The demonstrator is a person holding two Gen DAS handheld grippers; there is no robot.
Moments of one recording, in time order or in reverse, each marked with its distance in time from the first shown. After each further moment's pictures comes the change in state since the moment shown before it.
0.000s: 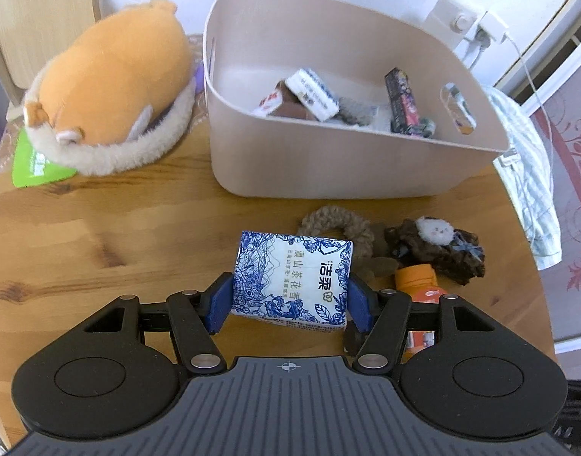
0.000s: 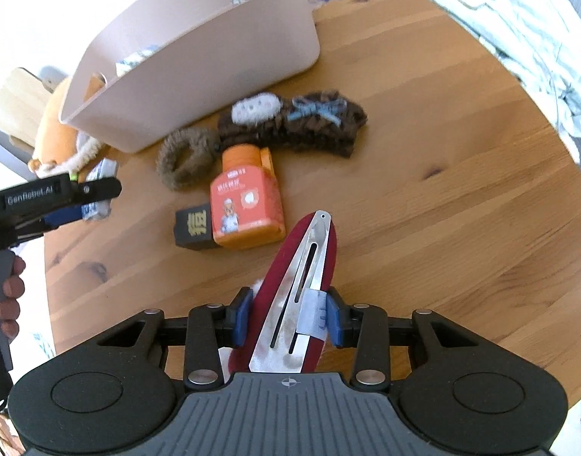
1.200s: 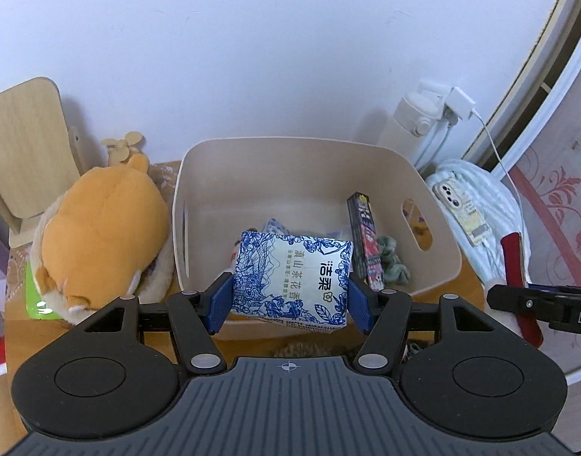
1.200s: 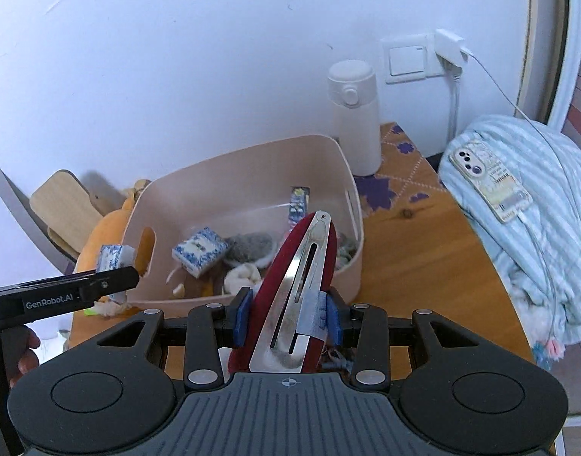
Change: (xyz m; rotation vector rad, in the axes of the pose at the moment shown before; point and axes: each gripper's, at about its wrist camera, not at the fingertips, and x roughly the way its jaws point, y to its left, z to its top) left arm -0.053 -0.029 0.088 0.087 -0.194 -0.038; right arm -0.060 0.067 0.134 -0.256 -0.293 0.046
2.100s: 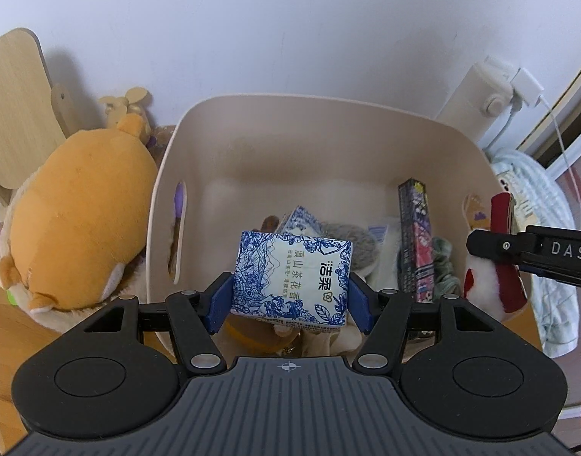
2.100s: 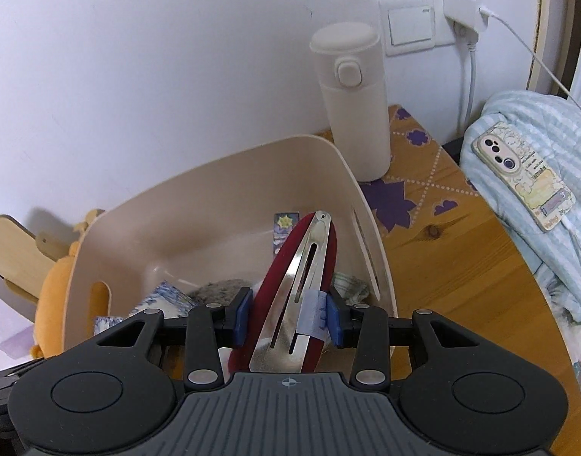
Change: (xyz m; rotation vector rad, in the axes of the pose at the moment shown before) left arm 0.086 0.001 0.009 -0.058 0.121 0.116; right arm 0.112 -0.004 0.054 0.077 0.065 -0.024
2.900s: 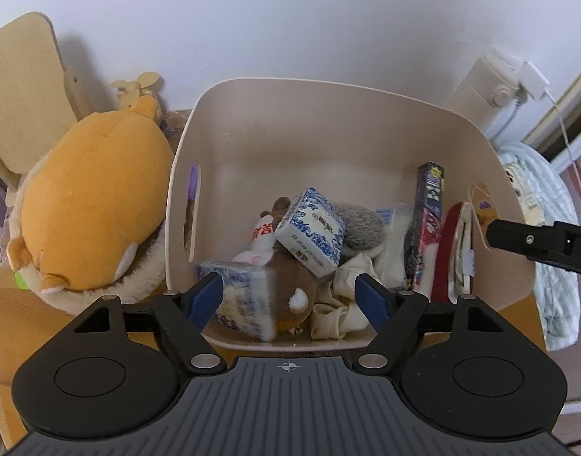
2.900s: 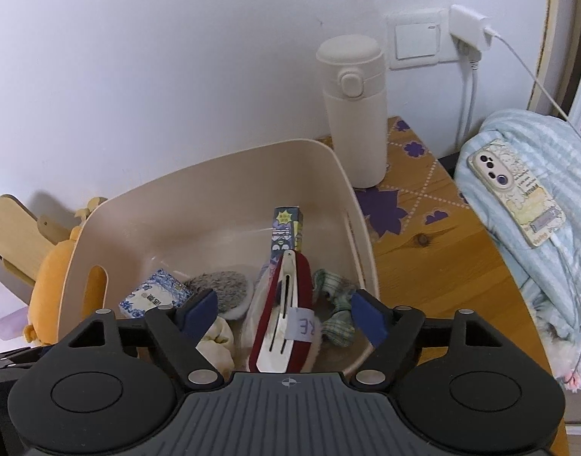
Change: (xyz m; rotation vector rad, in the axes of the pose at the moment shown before) left arm -0.012 0.010 -0.008 0.016 0.035 -0.005; right arm -0.020 0.000 -0.005 -0.065 -0.013 -0.019
